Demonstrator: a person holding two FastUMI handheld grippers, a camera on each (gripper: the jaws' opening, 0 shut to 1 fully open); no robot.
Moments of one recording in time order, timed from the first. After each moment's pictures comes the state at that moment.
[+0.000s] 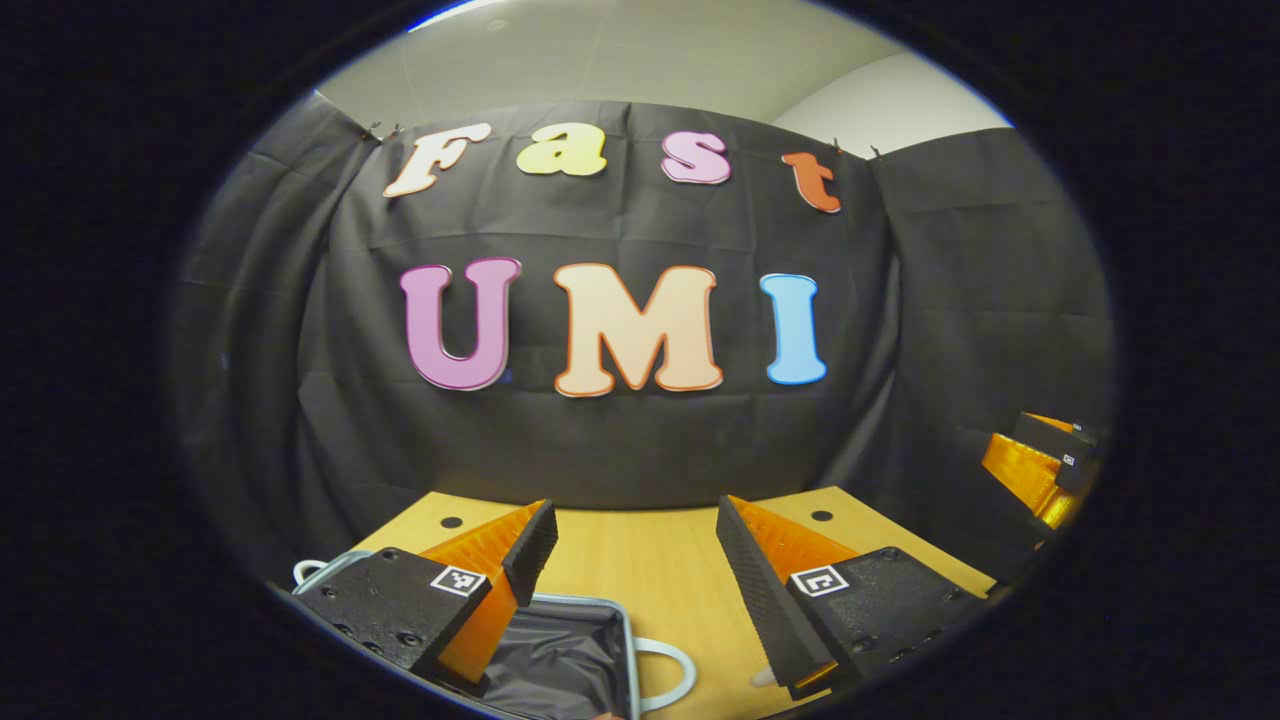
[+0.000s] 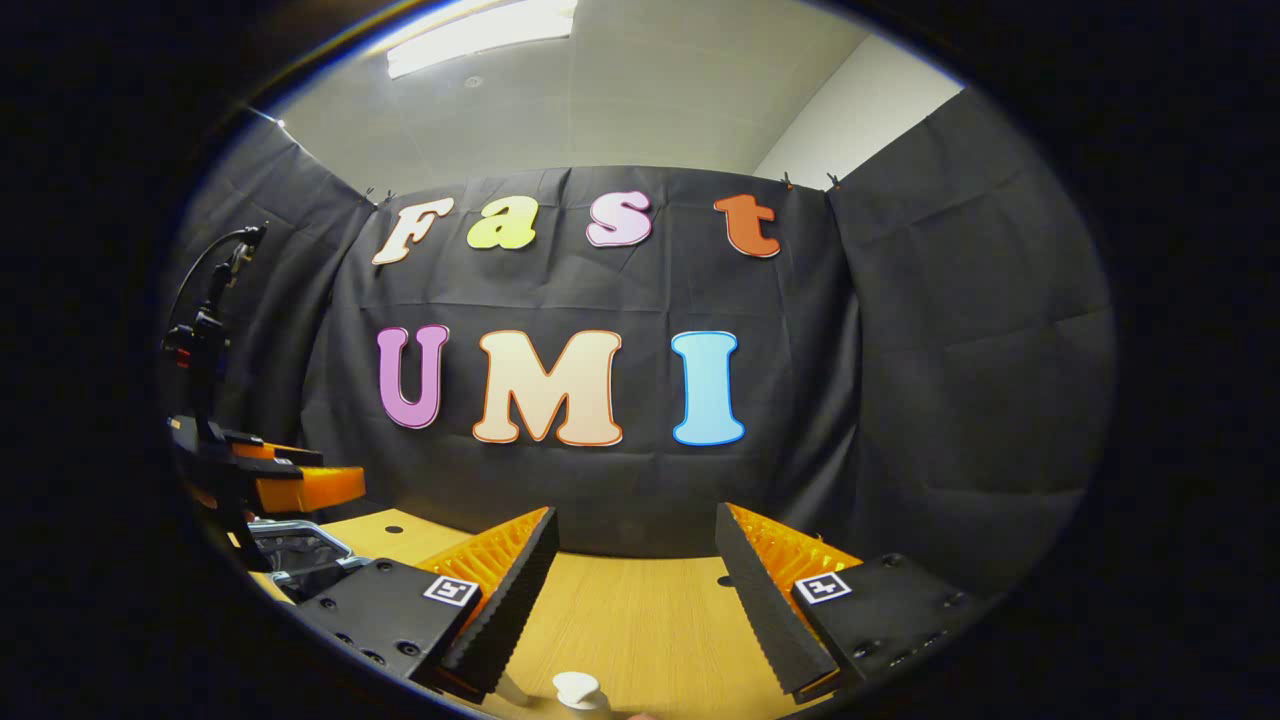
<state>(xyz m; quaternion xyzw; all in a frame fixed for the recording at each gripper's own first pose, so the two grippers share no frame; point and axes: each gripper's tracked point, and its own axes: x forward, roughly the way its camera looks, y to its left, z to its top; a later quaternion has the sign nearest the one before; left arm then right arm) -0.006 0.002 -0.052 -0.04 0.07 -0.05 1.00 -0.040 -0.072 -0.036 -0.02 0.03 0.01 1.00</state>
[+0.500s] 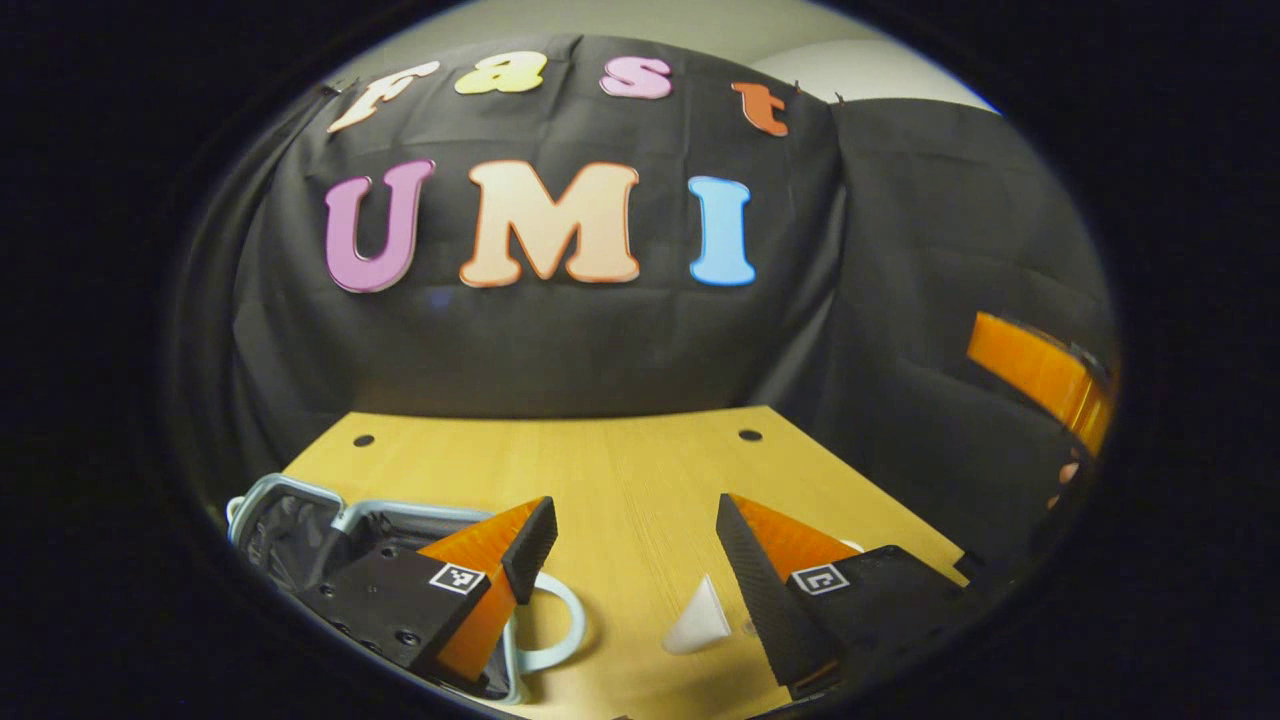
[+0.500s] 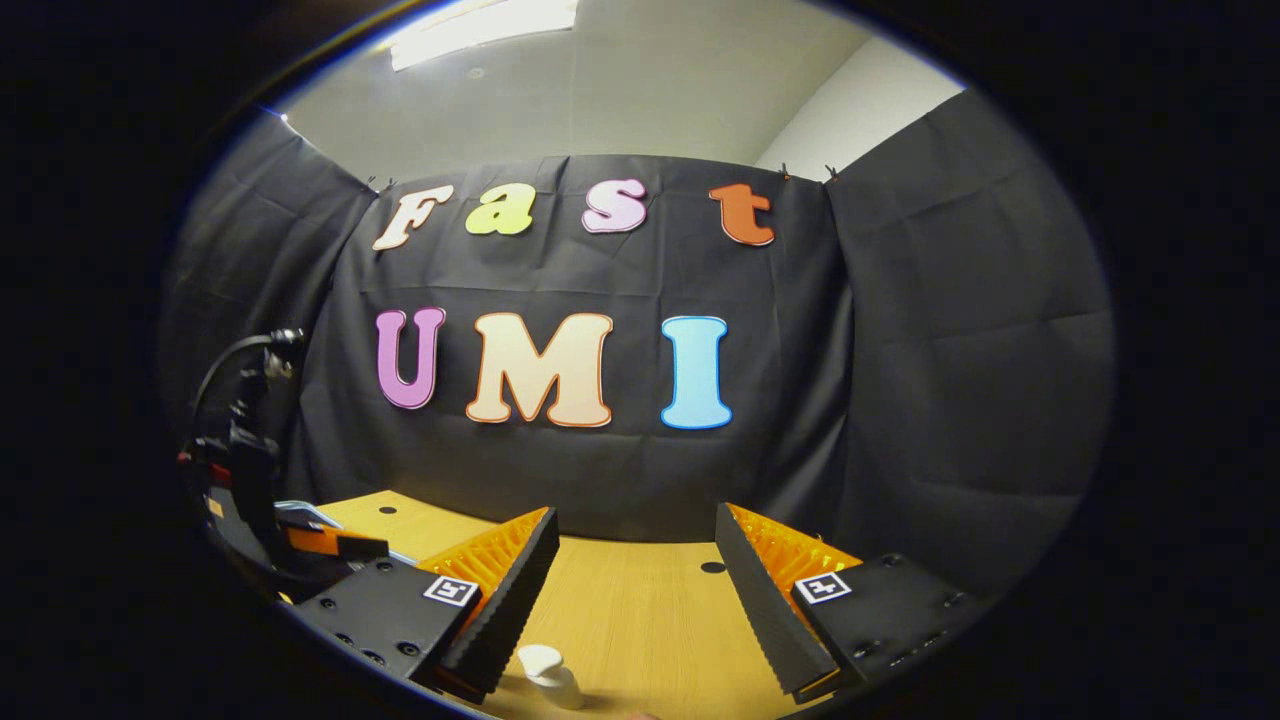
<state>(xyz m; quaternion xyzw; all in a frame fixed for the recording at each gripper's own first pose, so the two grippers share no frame) -0.029 -0.100 -0.168 -0.05 0.20 -0.14 0.97 -0.055 -0.098 -0.049 -0.03 0.05 0.01 1.00</state>
